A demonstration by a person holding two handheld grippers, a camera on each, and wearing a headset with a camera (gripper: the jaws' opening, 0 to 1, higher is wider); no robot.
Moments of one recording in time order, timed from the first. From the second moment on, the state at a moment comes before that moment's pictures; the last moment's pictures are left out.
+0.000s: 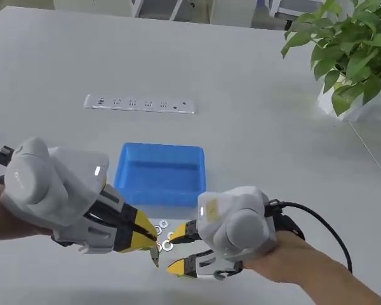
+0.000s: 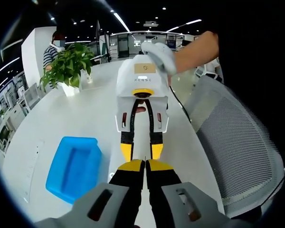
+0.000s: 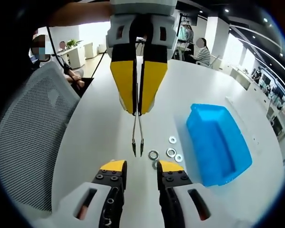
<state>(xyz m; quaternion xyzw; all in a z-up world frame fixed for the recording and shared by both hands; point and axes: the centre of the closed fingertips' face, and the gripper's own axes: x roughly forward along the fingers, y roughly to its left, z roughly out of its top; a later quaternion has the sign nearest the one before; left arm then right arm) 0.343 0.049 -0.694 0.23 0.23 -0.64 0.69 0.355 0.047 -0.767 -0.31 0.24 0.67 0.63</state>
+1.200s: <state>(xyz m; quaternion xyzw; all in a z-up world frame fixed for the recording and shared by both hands) 0.365 0.055 -0.705 0.24 0.23 -0.64 0.69 0.376 0.008 -0.755 -0.22 0.27 0.58 0.73</state>
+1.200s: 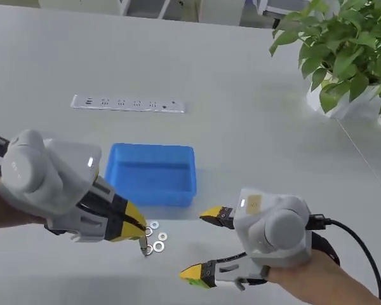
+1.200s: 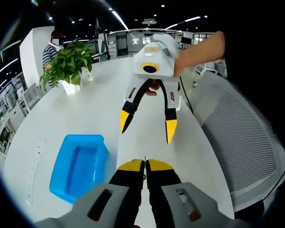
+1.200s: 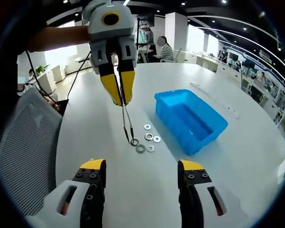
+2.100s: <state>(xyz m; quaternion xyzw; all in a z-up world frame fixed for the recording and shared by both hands) 0.366 0.055 -0.704 0.24 0.24 -0.66 0.68 0.371 0.034 -0.760 -0.23 0.25 0.62 0.70</state>
